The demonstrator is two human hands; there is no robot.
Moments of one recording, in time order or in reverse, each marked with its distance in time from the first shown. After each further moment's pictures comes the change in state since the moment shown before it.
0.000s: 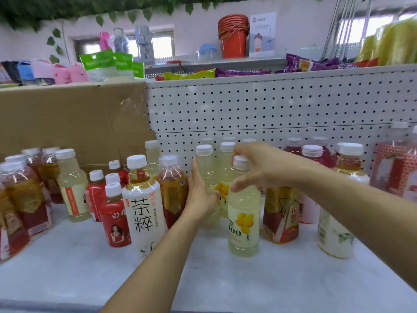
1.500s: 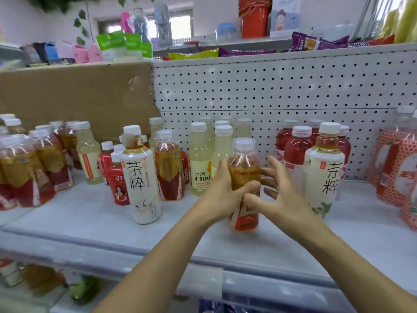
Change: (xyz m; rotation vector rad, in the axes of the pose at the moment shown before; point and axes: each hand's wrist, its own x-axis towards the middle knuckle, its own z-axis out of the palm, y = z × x) left_hand -0.073 0.054 0.052 -0.074 -0.195 -0.004; right_hand -0.082 0.089 0.086 0.630 0.306 -0.075
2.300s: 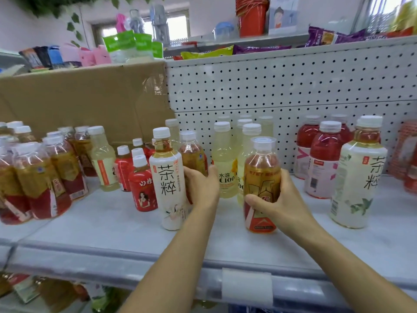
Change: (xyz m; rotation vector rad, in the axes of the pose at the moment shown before) left_hand 0.025 -0.048 -0.063 -0.051 0.700 -0.282; right_hand 0.013 -0.016 0.070 0.025 0.114 0.136
